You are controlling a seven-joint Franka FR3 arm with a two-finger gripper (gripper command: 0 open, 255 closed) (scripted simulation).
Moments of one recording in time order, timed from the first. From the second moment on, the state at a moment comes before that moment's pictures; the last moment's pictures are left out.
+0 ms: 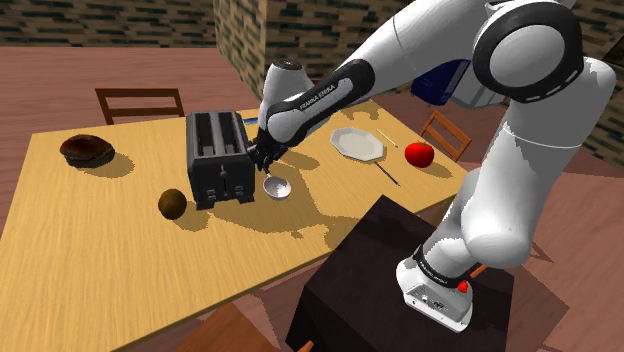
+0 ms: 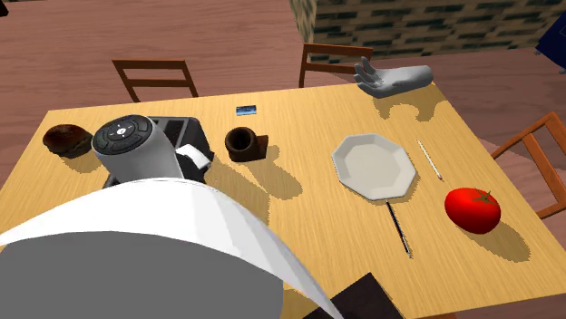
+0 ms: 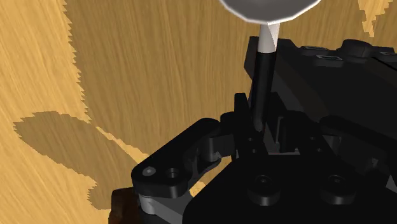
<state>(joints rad) 0.25 0.21 -0.08 -2.23 0.07 2.58 0.52</state>
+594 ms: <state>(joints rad) 0.41 0.27 -0.02 -2.14 0.00 2.56 0.78</state>
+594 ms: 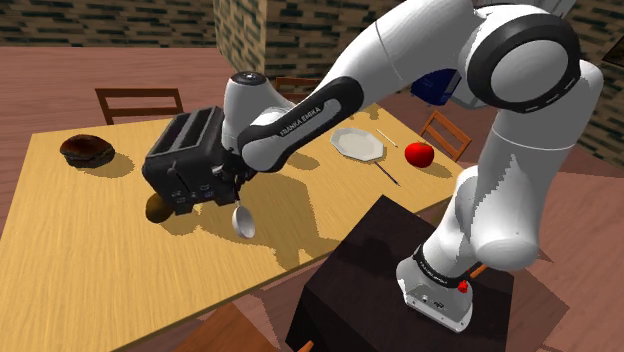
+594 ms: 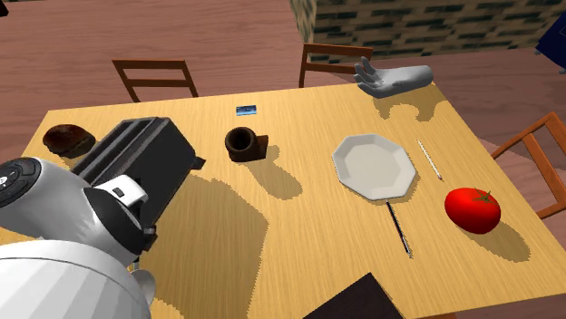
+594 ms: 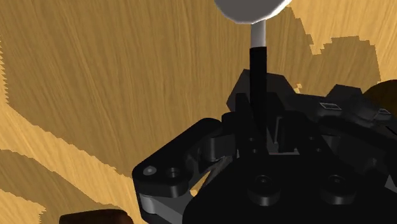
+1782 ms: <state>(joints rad) 0.69 0.57 0.03 -1.64 -0.10 2.35 1.17</state>
